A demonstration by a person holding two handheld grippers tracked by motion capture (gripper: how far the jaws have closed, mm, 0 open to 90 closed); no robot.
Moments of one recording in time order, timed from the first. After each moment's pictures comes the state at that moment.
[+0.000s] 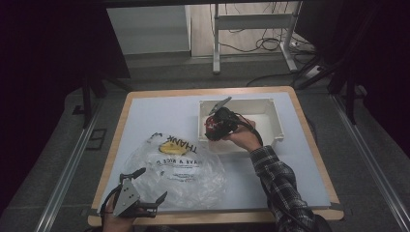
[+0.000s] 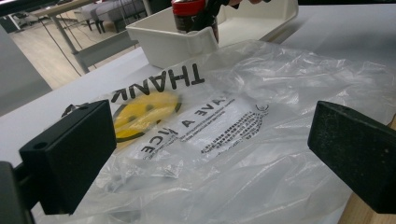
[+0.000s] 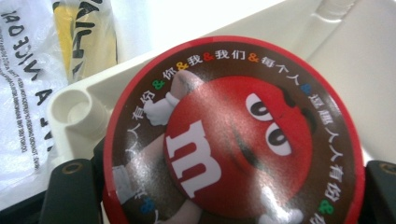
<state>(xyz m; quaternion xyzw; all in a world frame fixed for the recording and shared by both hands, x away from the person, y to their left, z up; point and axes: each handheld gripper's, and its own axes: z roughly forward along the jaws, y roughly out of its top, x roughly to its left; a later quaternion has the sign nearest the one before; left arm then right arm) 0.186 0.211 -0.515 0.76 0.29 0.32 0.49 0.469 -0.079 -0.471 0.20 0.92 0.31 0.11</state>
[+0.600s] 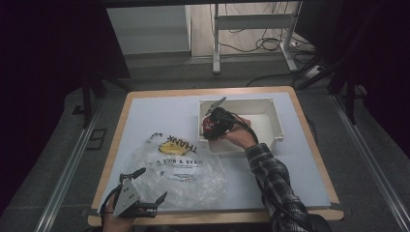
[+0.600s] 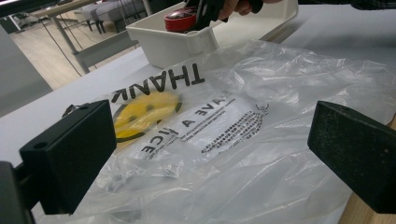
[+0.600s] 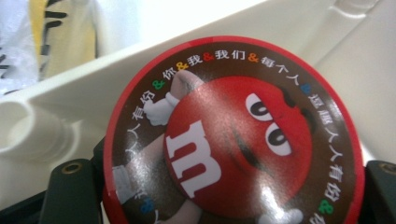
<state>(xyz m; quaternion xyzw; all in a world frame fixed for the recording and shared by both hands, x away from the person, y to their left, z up) 0.186 0.211 -0.515 0.76 0.29 0.32 0.49 0.485 -0.068 -0.488 0.19 0.93 0.30 0.10</state>
